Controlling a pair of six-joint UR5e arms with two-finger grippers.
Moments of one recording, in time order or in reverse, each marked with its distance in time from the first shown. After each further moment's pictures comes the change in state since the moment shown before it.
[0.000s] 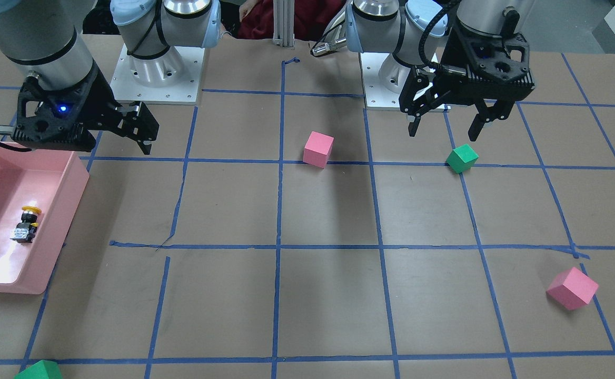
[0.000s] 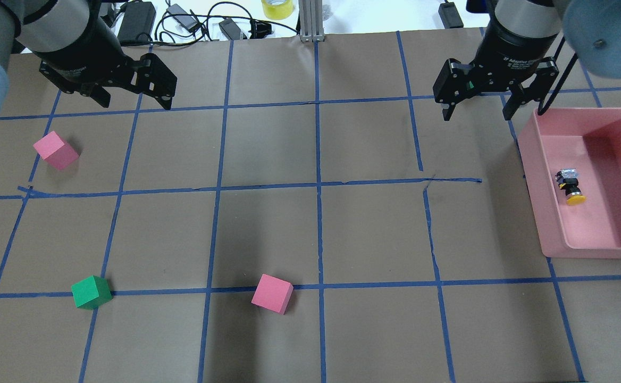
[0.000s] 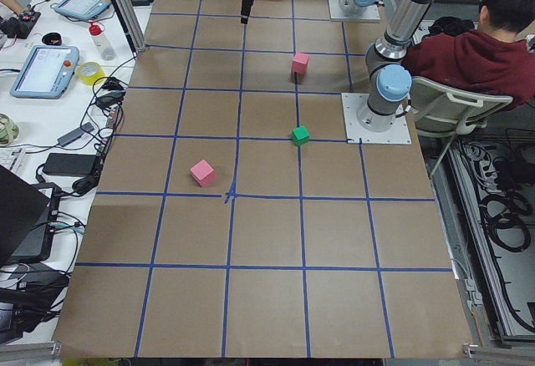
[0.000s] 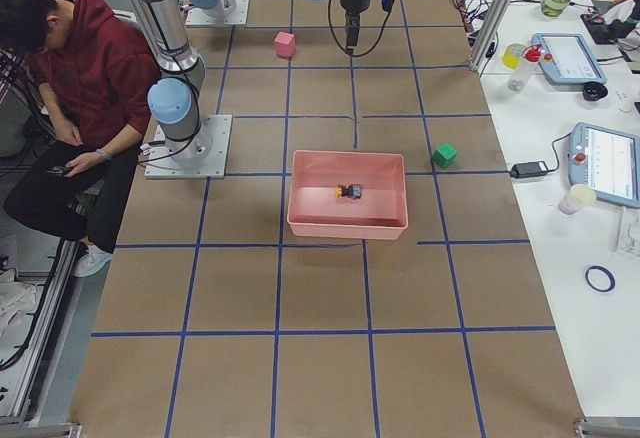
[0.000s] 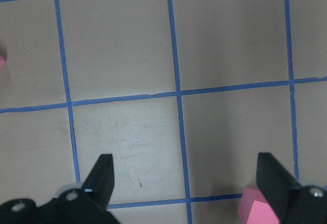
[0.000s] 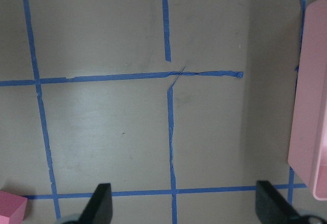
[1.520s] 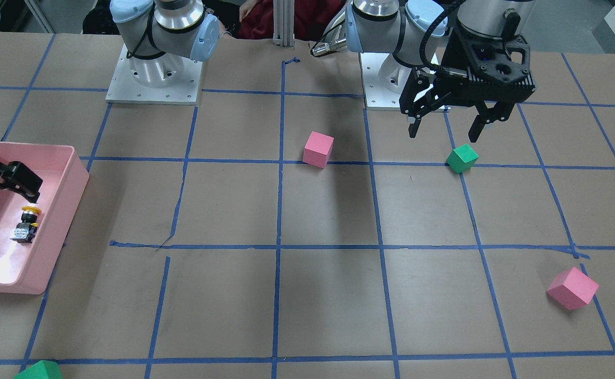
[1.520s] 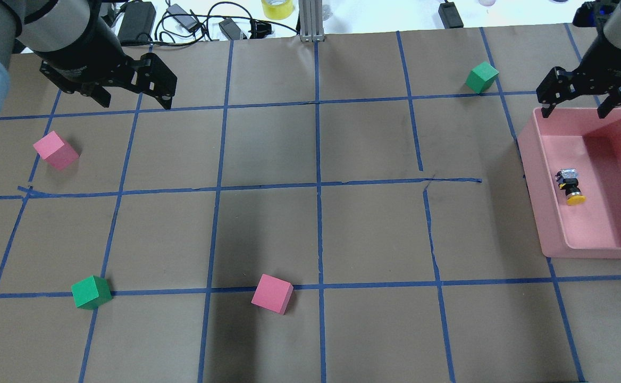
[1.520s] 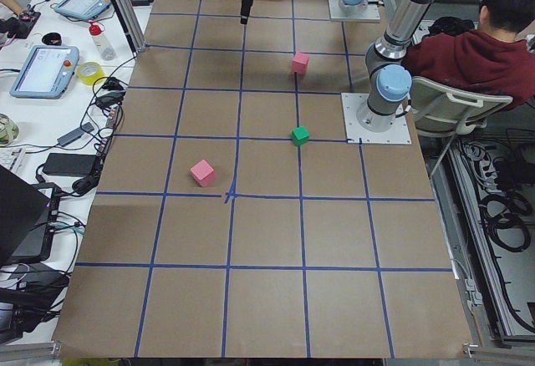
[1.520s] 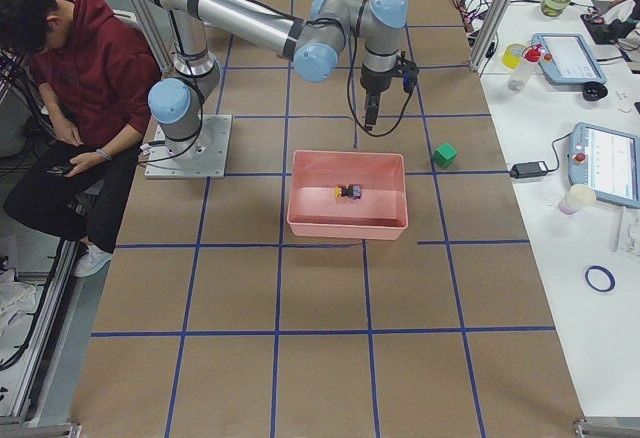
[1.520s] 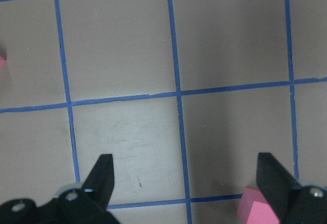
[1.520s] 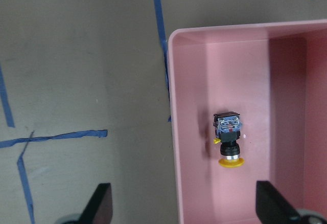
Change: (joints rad) left arm 0.001 -0.004 0.002 0.000 -0.001 -0.001; right arm -0.346 0.110 0.134 -0.325 -0.088 -0.257
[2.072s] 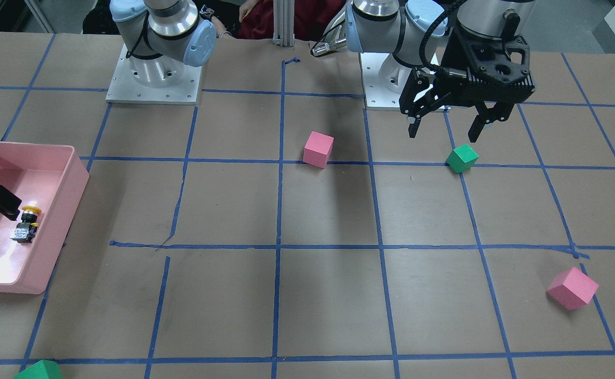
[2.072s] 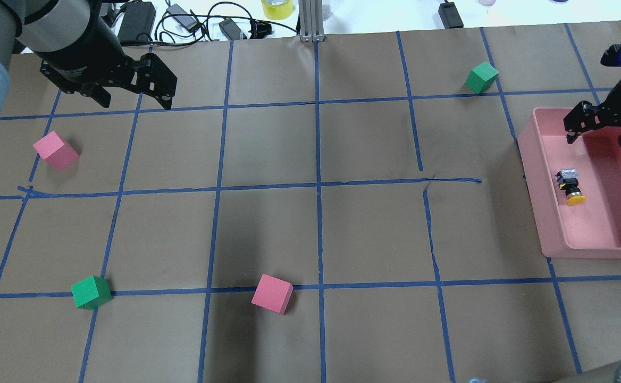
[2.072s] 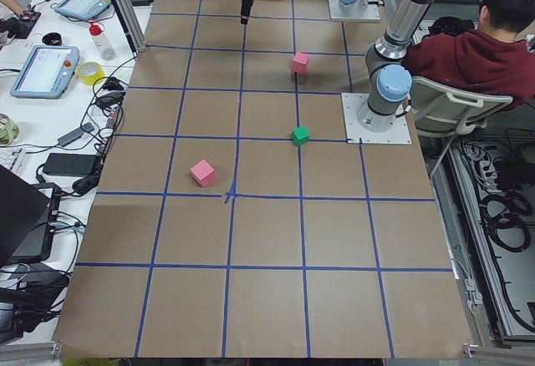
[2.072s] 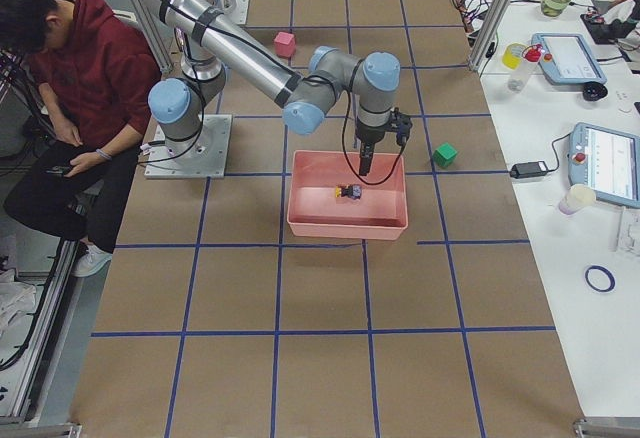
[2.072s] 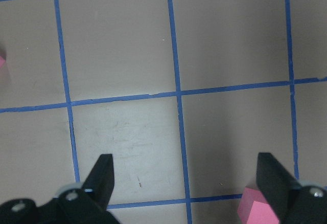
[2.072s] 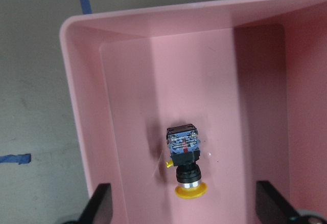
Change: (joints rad) left arm 0.000 0.000 0.000 0.000 0.000 0.000; right arm -0.143 0.084 0.091 -0.161 0.012 -0.101
